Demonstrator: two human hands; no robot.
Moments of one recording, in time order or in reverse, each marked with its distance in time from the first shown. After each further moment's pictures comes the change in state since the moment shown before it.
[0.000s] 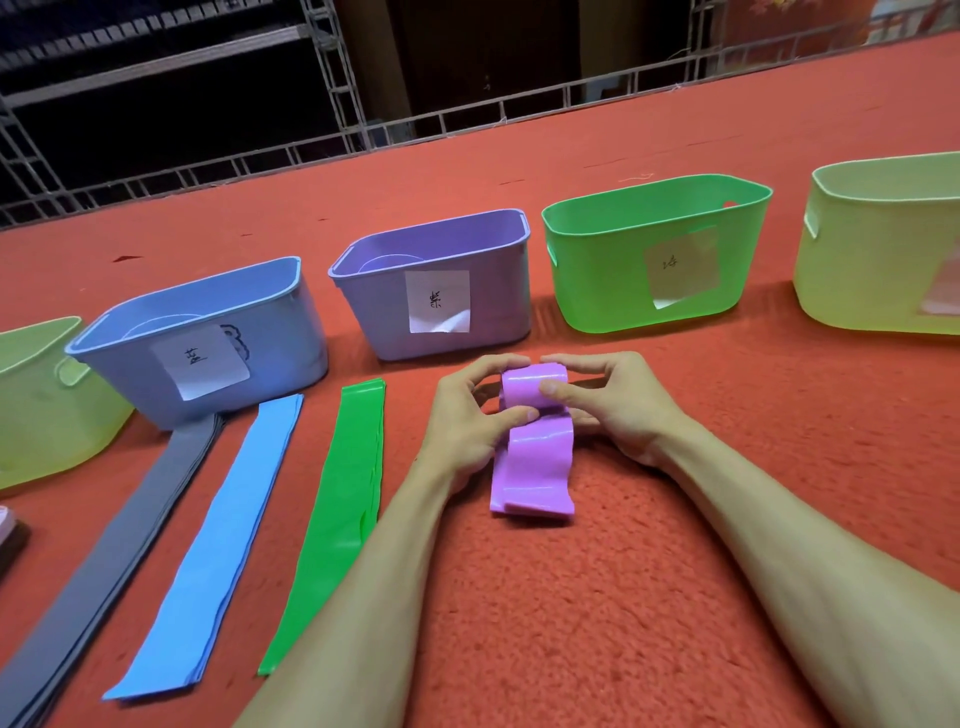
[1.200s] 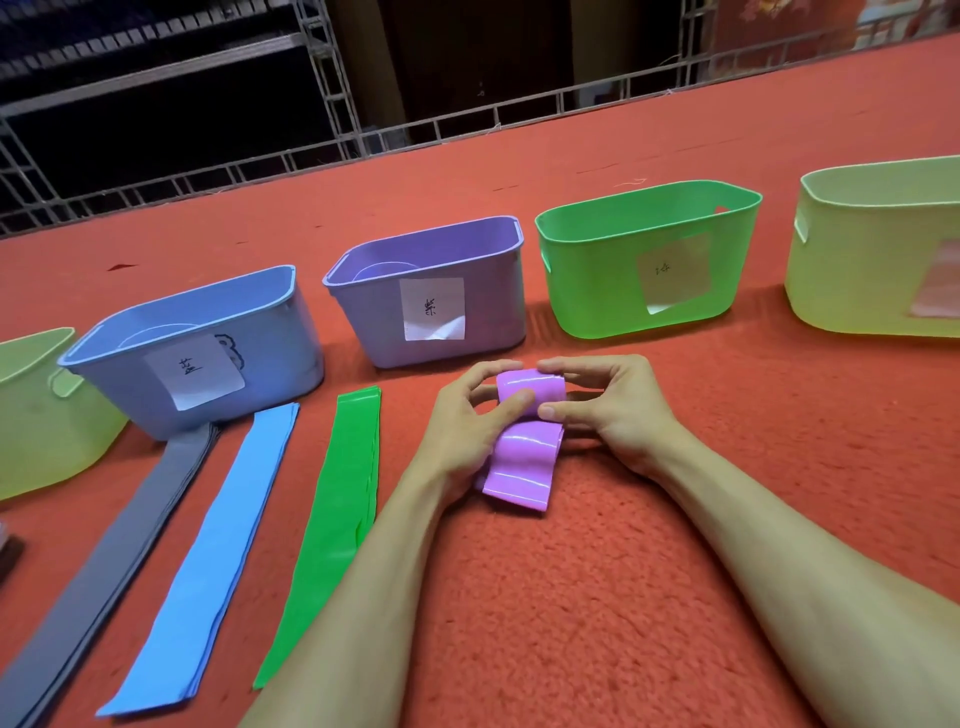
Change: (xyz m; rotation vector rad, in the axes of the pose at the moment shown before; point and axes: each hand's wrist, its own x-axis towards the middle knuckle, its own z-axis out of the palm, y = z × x) left_hand 0.003 -0.003 0.004 -0.057 0.027 -0.110; right_hand -0.001 0.006 -0.003 -0.054 0.048 -0.135
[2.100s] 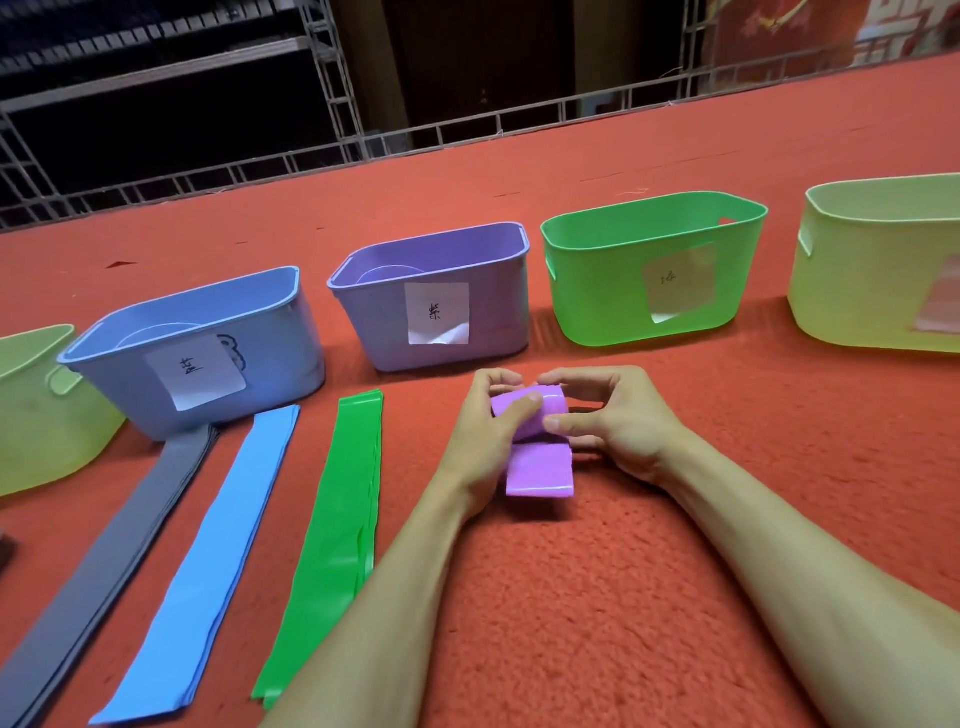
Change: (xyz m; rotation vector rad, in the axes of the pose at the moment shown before) left_hand -0.001 -0.004 0.014 -0.127 0.024 -0.034; right_hand -0.002 -0.005 -0.001 0.061 -0.110 0.096
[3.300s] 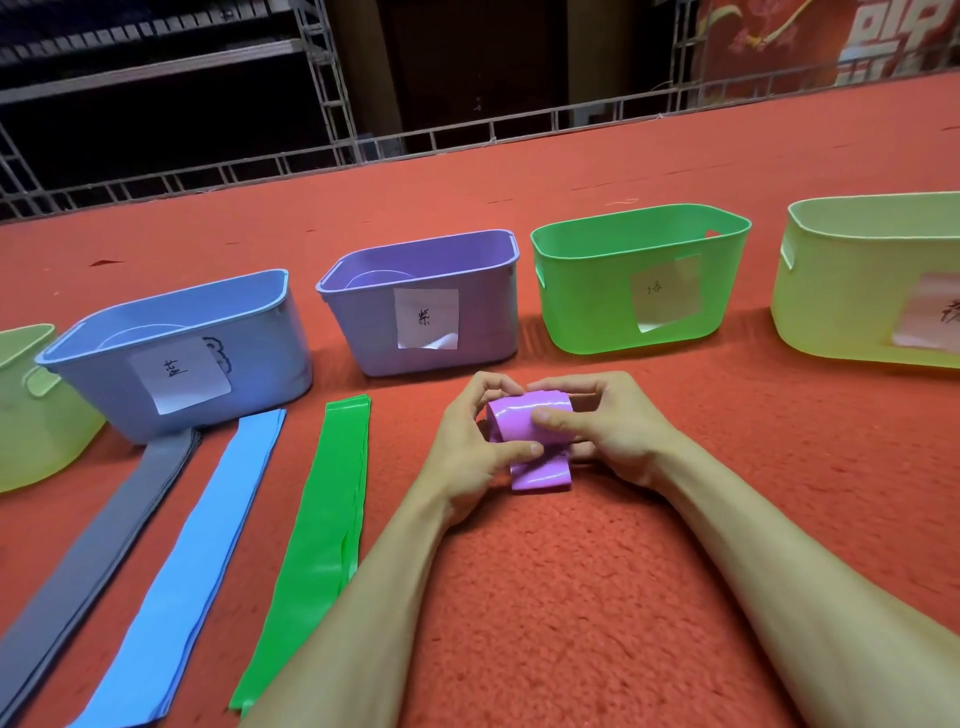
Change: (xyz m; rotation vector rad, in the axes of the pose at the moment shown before) left_hand -0.002 -0.003 -0.009 -0.009 -0.151 0.123; right_hand -0.001 -0.010 -0.003 -0.101 0.006 0.085
